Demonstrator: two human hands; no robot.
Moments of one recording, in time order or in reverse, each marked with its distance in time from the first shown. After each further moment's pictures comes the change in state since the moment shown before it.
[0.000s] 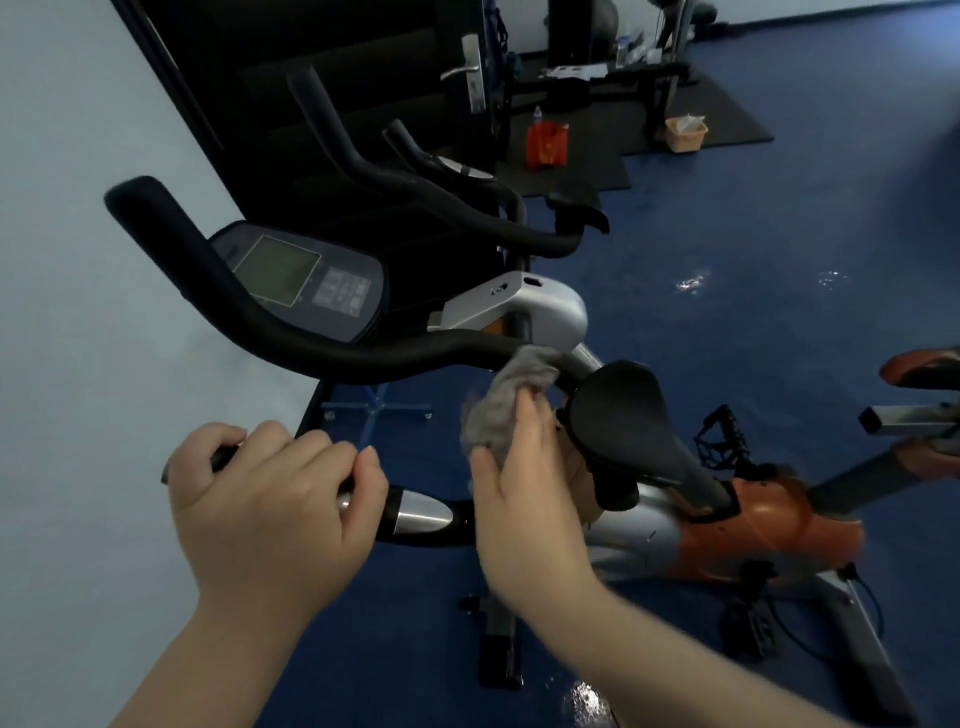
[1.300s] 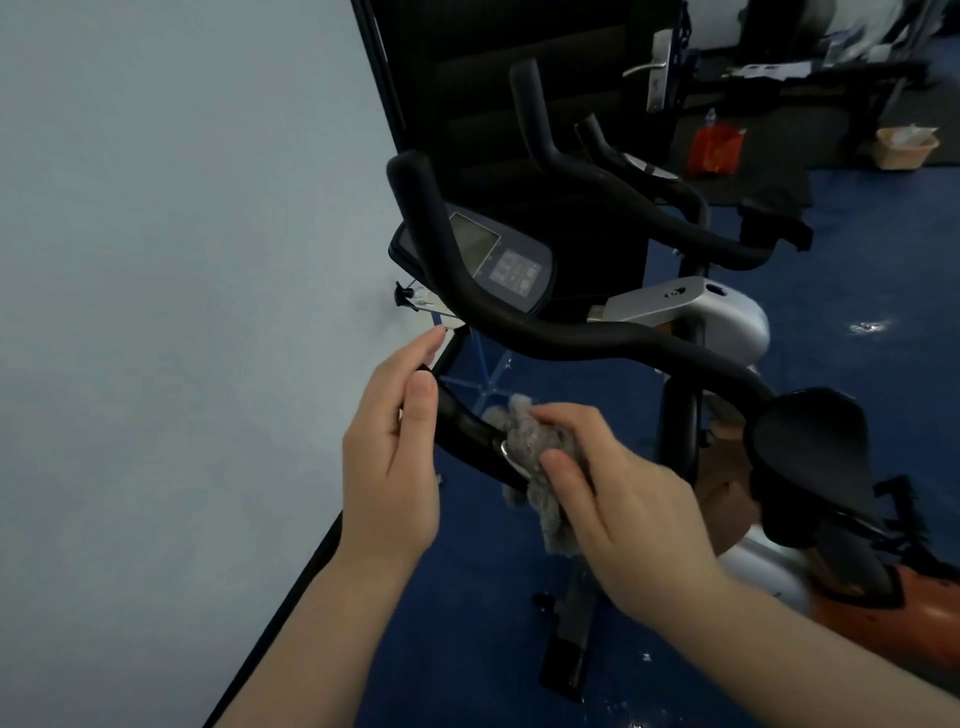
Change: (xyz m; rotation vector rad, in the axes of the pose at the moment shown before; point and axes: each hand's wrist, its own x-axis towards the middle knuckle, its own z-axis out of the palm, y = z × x) left_hand -0.020 -0.021 -0.021 -1.052 -0.014 -0.777; right_hand -0.009 -0.035 -0.004 -0.274 -0.238 -0.493
